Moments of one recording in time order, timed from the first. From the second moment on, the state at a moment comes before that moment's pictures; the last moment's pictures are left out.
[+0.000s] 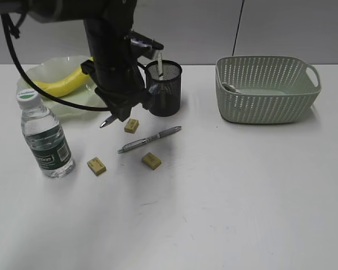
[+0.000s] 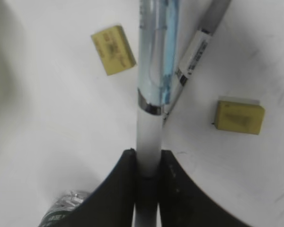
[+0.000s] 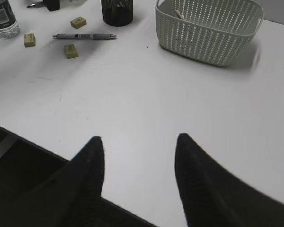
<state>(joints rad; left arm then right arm) -0.59 2.18 -1.83 0.11 1.22 -0.01 0.53 -0.01 -0.51 -0.03 1.04 0.00</state>
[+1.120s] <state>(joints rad) -0.54 2.09 -1.83 -0.24 0.36 -0.01 0.53 -0.01 -0.51 -0.03 1.04 0.00</state>
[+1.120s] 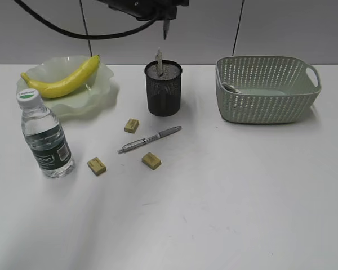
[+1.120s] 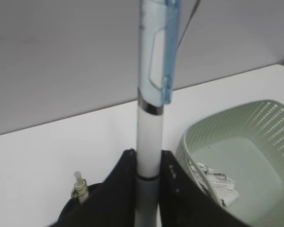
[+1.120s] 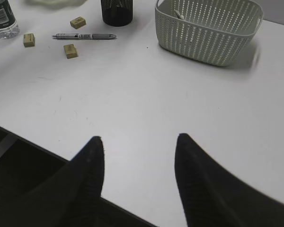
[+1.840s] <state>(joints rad) -0.52 2.24 -1.83 -0.29 0.17 -0.01 0.53 -0.01 -0.51 -0.03 1.04 0.00</state>
